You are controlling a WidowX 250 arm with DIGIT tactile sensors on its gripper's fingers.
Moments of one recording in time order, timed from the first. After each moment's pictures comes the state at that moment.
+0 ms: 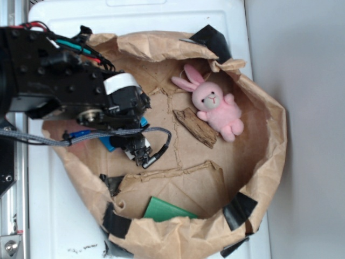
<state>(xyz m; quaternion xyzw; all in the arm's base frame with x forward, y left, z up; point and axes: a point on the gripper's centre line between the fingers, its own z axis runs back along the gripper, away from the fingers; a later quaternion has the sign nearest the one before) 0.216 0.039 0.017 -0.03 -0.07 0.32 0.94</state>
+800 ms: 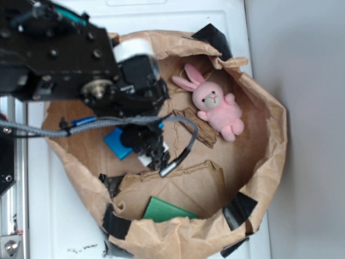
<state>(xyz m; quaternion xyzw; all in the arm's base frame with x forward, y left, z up) 0.236 0.031 0.092 -0.07 -0.07 0.34 0.94</state>
